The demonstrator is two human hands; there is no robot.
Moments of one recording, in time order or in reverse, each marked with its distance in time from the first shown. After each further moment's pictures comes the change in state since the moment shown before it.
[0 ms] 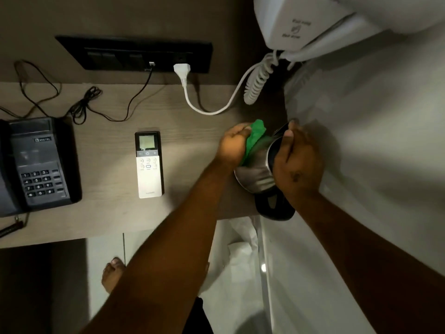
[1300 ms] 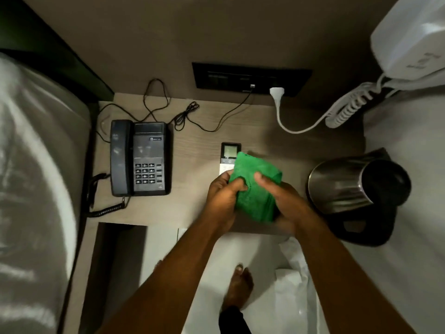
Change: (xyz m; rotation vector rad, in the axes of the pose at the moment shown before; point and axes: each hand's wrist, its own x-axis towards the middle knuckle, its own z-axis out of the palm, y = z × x) left_hand -0.145 0.032 -0.171 -0.215 0.155 0.082; right_hand -0.093 -0.130 0.060 1.040 -0.966 0.535
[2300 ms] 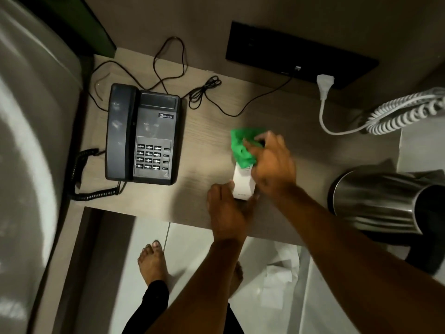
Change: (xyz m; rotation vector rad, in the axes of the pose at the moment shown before) left_hand 0.035 -0.083 -0.061 1.066 0.554 0.376; right_hand 0.109 0.000 0.054 -1.345 0.306 -0.677
